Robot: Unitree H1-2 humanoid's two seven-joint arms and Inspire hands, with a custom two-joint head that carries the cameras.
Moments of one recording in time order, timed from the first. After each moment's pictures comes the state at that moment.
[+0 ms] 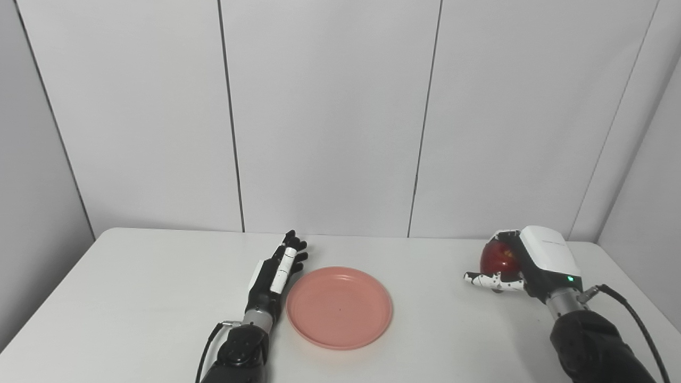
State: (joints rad) left arm -0.72 -0.01 0.03 1.13 -0.05 -0.38 -0.02; right arm -0.49 -0.50 0.19 0.28 -0.74 0.06 -0.08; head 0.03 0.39
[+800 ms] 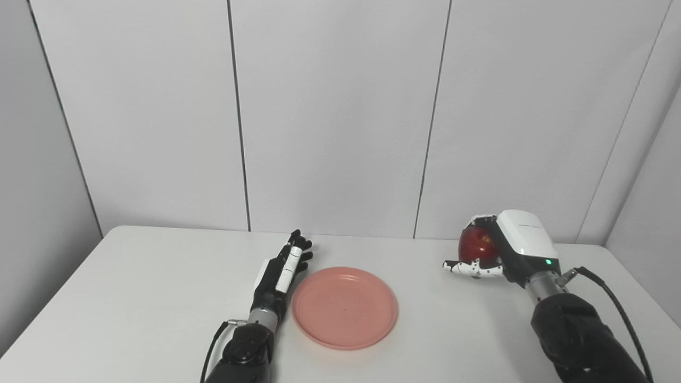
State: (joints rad) left arm -0.73 -0.02 0.03 1.15 -0.05 -0.40 -0.01; right arm -0.56 -0.45 0.24 0.25 -0.77 0.06 -0.04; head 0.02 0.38
